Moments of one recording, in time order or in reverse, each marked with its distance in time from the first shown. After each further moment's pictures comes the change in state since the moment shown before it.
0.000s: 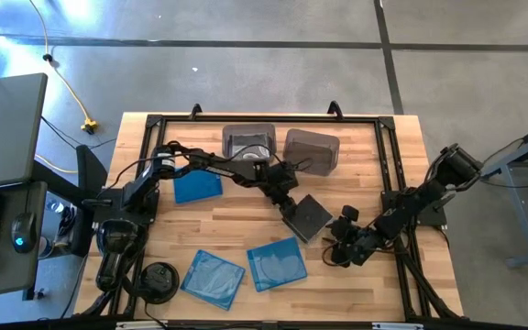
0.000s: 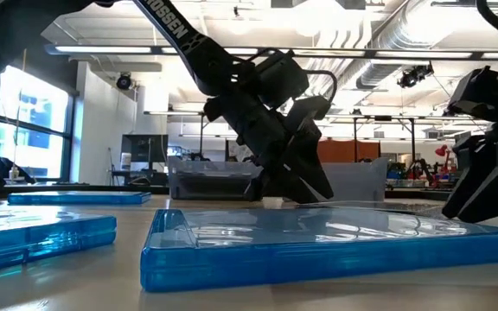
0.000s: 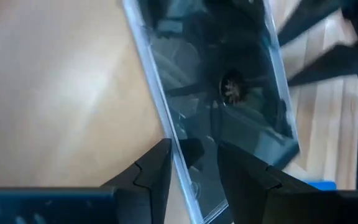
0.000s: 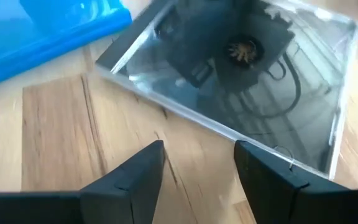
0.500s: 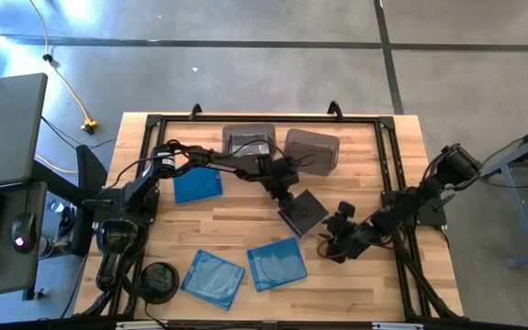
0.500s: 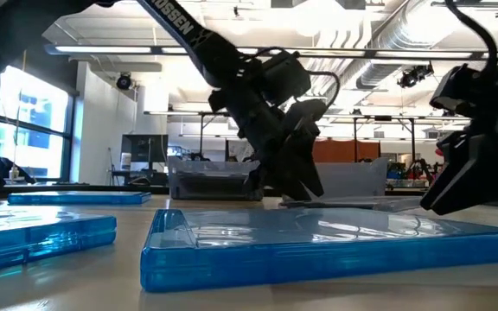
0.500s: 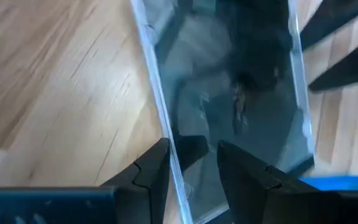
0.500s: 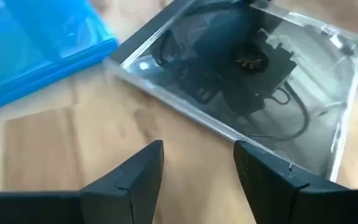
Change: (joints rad) left arm 0.006 -0.003 0.092 -0.186 -0.008 0.098; right arm -0.085 -0.002 0.002 0.059 0.007 -0.111
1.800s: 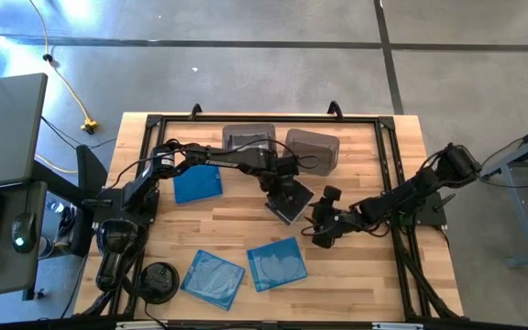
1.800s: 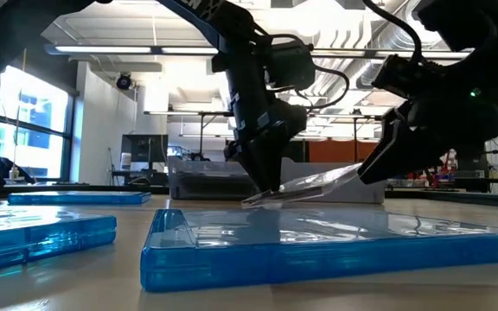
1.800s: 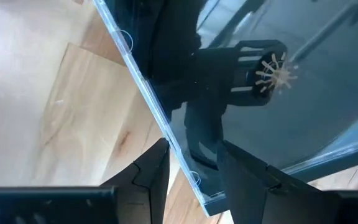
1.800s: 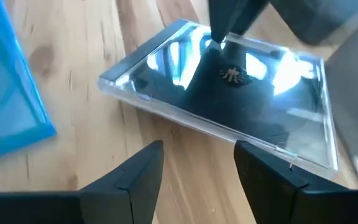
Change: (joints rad) left arm -0.005 -0.004 0.200 -0.528 -0.280 0.191; right arm -0.232 -0.004 0.103 0.040 -0.053 -0.394
